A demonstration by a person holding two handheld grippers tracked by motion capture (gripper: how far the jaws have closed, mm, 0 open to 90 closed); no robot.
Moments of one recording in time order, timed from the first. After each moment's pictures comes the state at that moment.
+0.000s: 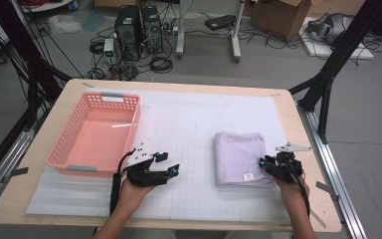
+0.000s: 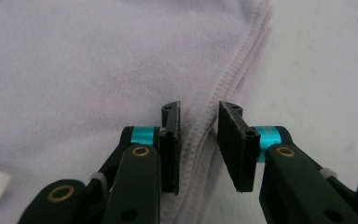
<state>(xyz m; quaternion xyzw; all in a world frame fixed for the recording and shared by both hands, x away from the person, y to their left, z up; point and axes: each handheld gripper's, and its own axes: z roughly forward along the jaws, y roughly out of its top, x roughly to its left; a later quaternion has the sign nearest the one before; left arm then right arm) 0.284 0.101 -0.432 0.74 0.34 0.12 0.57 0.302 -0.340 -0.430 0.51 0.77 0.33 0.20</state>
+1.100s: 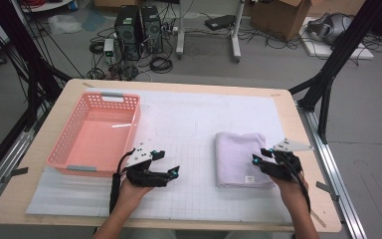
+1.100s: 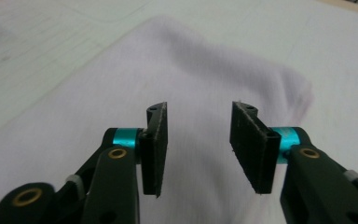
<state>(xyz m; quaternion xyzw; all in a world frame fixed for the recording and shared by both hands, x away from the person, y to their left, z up) 0.285 0.102 -0.434 0.74 0.32 0.12 0.57 0.307 -0.315 -0.402 0.42 0.79 0.39 0.22</state>
